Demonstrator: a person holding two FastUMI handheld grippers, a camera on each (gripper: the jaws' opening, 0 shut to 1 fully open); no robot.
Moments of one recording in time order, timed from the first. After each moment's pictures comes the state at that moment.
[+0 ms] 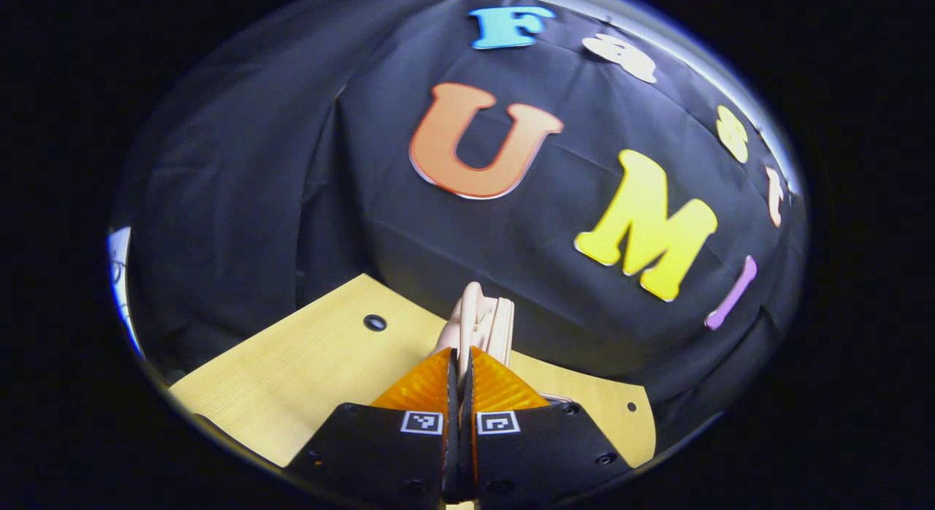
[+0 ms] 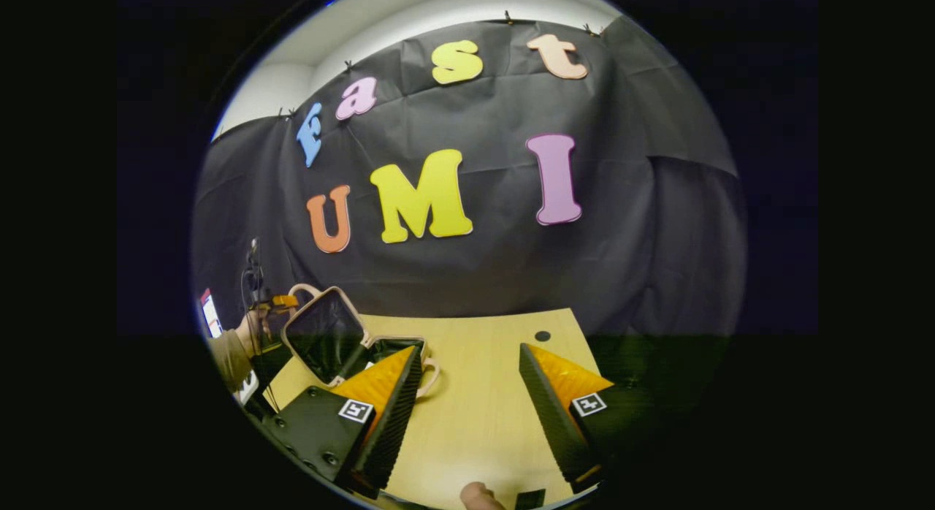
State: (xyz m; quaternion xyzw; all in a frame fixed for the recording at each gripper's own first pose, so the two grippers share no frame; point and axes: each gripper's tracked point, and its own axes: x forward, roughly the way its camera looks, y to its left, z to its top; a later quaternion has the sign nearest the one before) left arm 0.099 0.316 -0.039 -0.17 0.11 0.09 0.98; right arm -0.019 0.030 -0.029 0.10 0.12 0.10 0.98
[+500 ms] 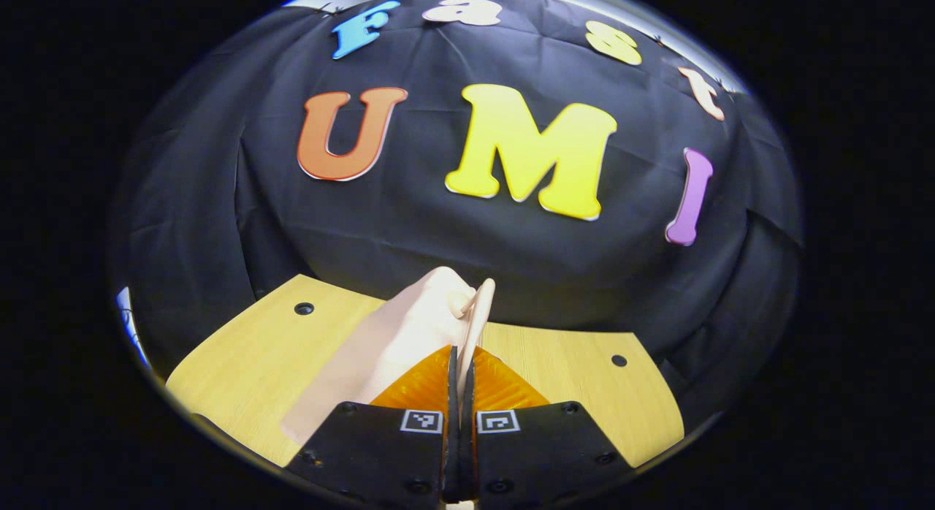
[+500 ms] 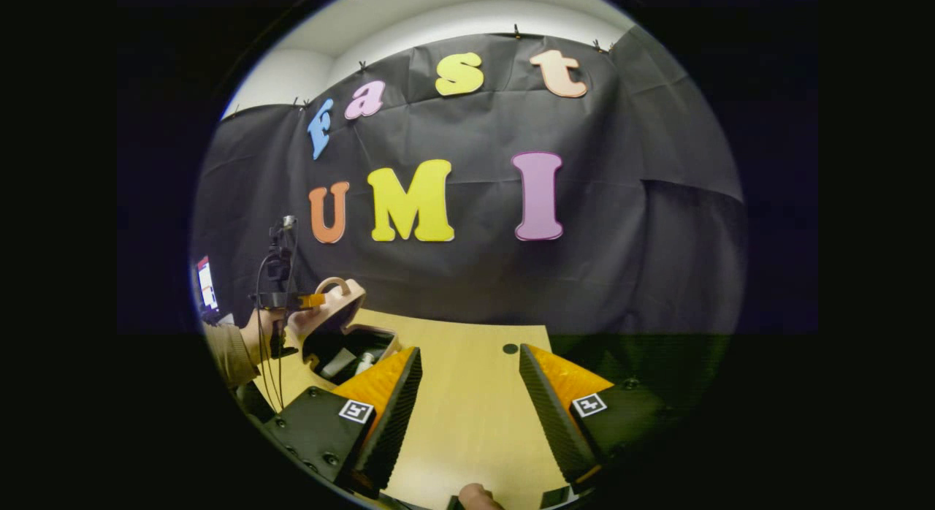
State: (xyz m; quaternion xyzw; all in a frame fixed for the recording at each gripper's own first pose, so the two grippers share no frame) left arm 0.111 0.111 -0.085 -0.05 0.14 0.06 0.99; right arm -0.032 -0.067 -0.047 0.04 0.10 0.10 0.99
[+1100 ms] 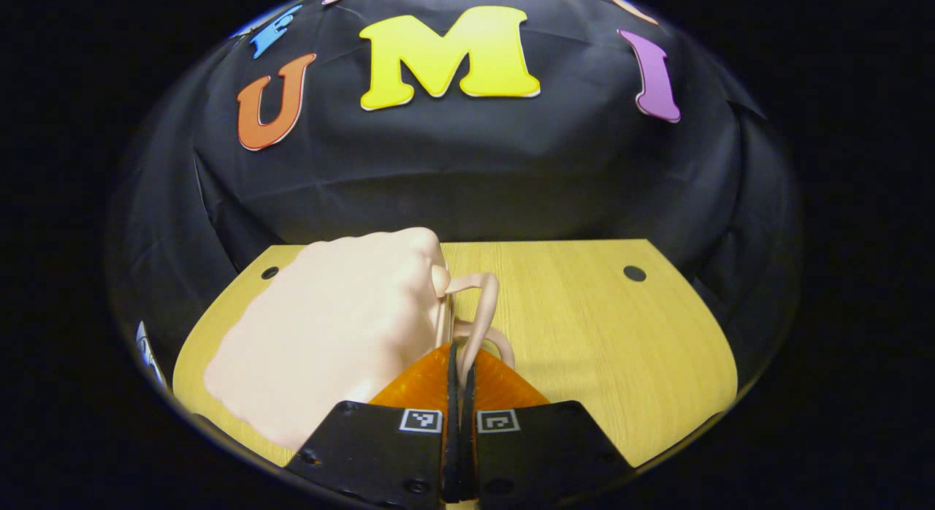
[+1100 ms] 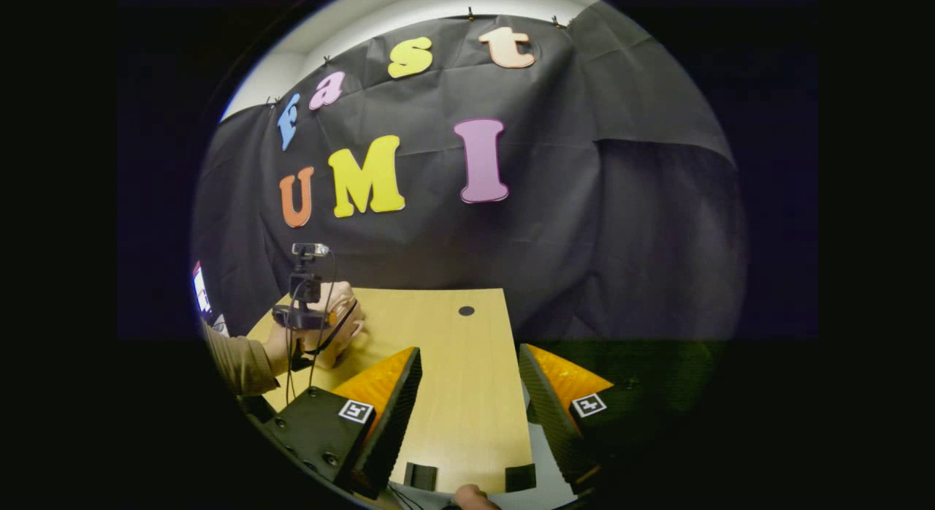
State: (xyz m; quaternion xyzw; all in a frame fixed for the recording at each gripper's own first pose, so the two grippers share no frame) left arm 0.137 0.028 -0.224 0.05 0.26 0.07 0.96; right arm -0.067 -0.150 -0.110 0.07 0.16 0.04 0.98
